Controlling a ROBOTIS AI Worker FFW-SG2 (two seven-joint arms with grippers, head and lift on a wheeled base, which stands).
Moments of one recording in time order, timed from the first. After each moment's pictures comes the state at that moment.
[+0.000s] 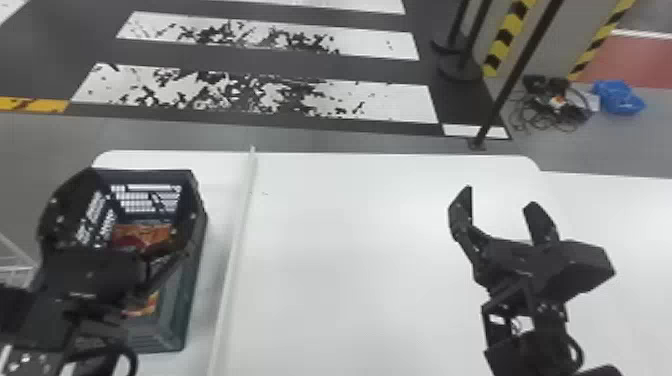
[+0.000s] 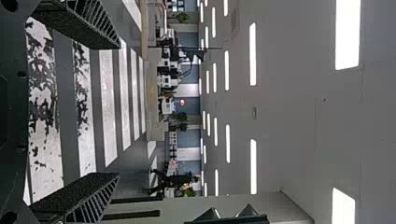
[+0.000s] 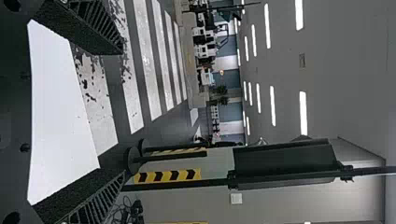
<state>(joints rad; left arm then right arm) 0.65 0.27 -0.10 -2.13 0.08 -0.29 0.14 0.48 -0.28 0.14 -1.91 -0.28 -0.22 -0.39</state>
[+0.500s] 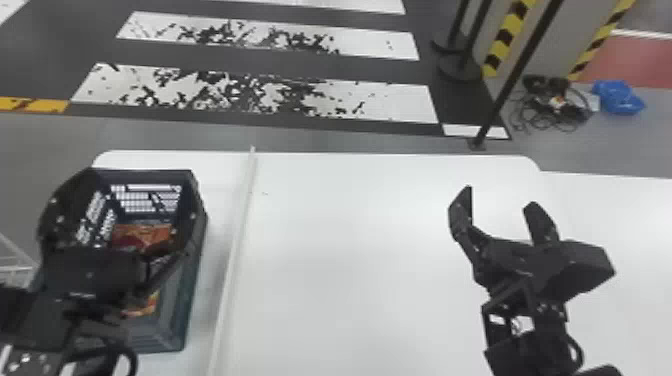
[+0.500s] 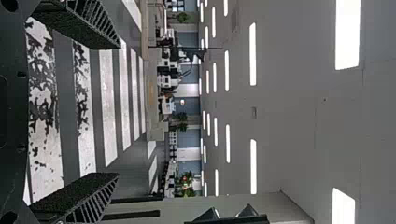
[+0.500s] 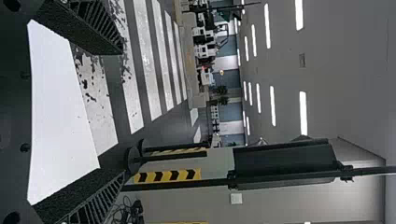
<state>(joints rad) 0.65 0.27 -0.10 -2.13 0.08 -0.29 0.14 0.48 -0.28 0.14 -1.91 -0.28 -0.22 -0.39</state>
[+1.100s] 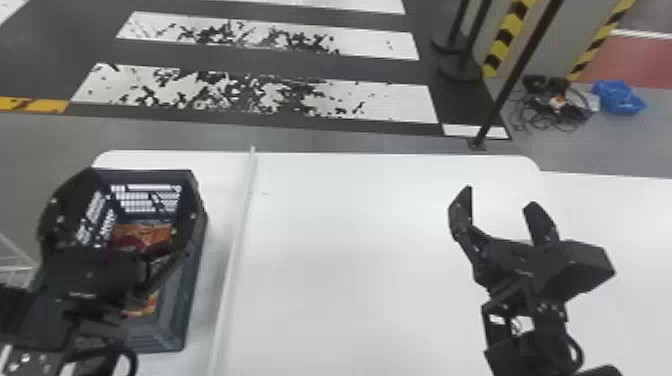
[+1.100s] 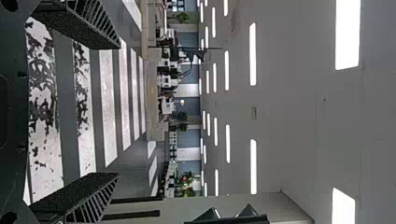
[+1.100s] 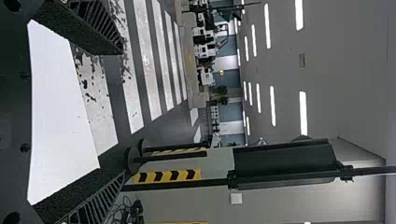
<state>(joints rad) 0.65 0.27 -0.10 -2.13 0.08 -0.29 0.14 0.48 -0.28 0.14 -1.91 -0.28 -0.22 -0.39</state>
